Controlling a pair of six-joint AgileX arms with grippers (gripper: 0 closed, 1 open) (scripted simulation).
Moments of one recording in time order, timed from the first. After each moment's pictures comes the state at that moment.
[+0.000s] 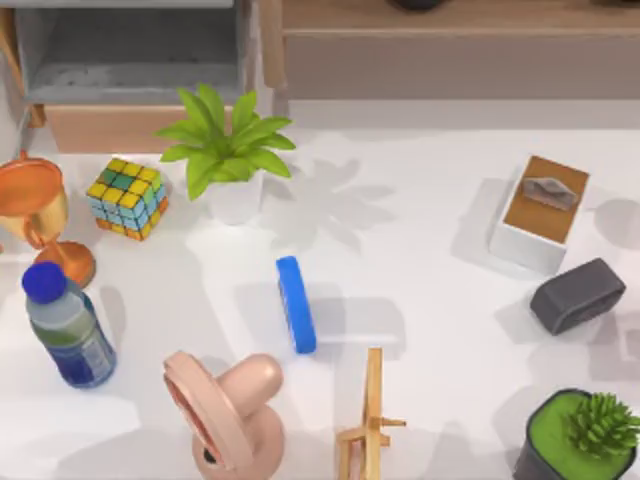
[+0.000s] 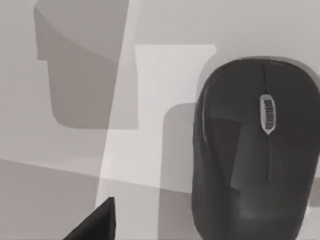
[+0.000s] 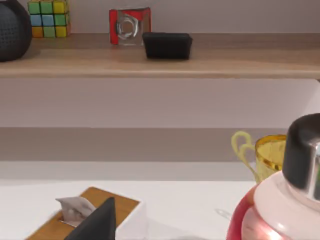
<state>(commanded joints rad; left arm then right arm) 0.33 2.63 2.53 -1.38 0.03 0.16 0.00 0.00 0.00 0.00 0.00 0.00</state>
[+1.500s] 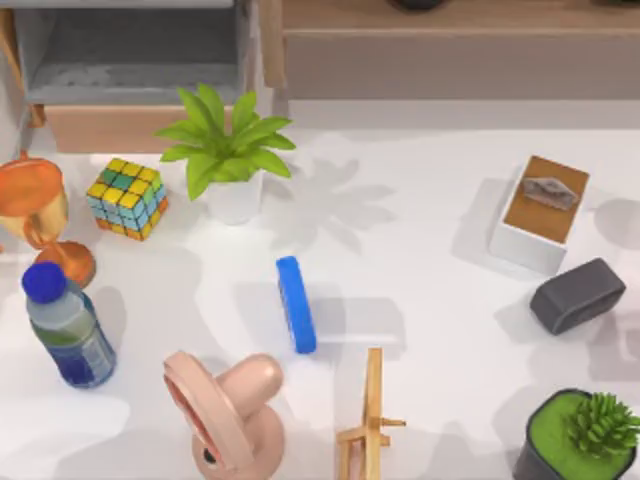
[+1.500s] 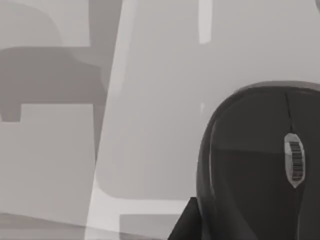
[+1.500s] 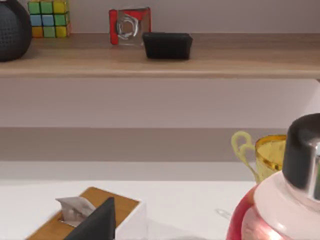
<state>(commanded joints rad) 0.32 2.63 2.42 -1.26 0.03 0.16 0.00 0.00 0.00 0.00 0.00 0.00</state>
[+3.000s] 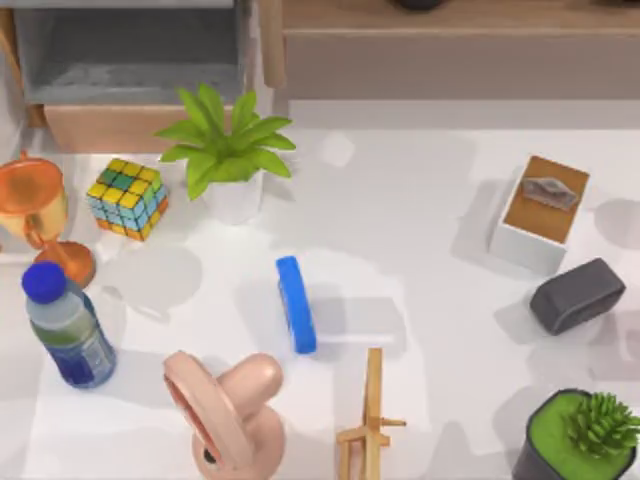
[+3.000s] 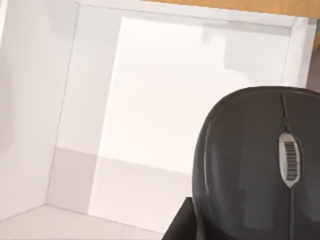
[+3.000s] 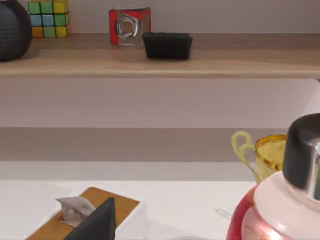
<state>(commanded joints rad) 0.07 2.16 2.30 -1.28 -0.23 0.03 0.00 0.00 0.00 0.00 0.00 0.00</state>
